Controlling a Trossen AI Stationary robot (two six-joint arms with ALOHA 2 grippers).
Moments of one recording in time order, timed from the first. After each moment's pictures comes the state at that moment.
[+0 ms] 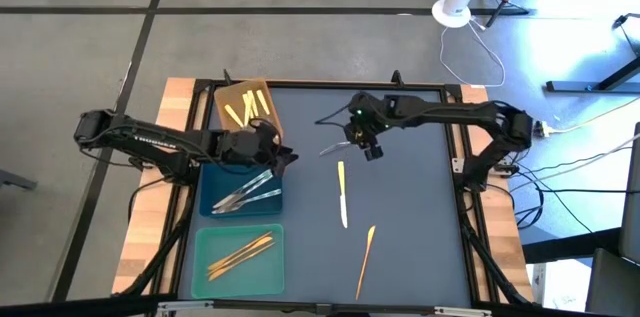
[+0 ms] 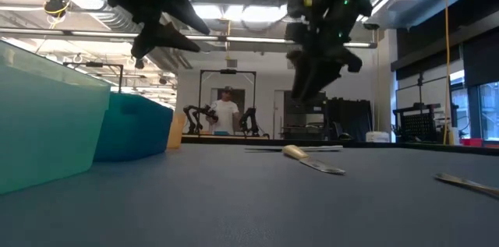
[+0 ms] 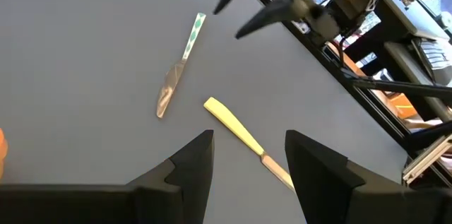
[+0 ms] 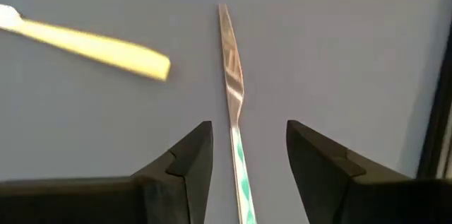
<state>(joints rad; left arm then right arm) -0.03 1.14 0.67 -0.04 -0.29 -0.80 -0.30 1.63 1.18 -0.59 -0.10 -0.70</state>
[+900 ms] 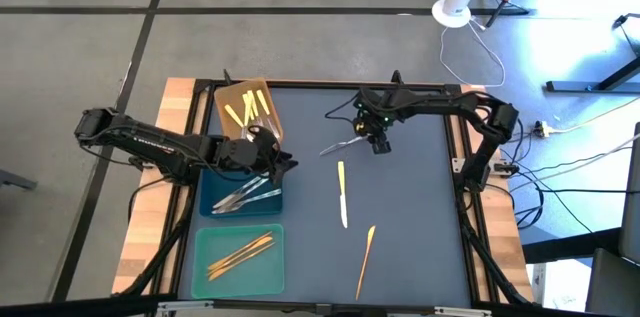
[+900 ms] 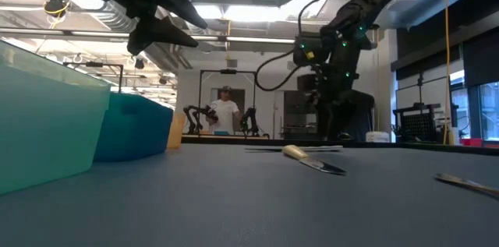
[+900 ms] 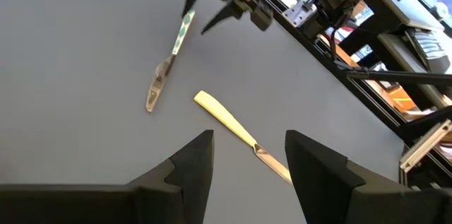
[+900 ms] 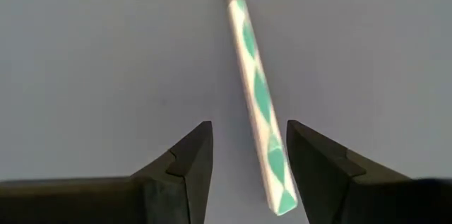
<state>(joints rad) -0.11 1.14 0.67 -0.04 -0.36 -0.80 -0.48 1.77 1.10 -0.63 -0.10 -0.72</state>
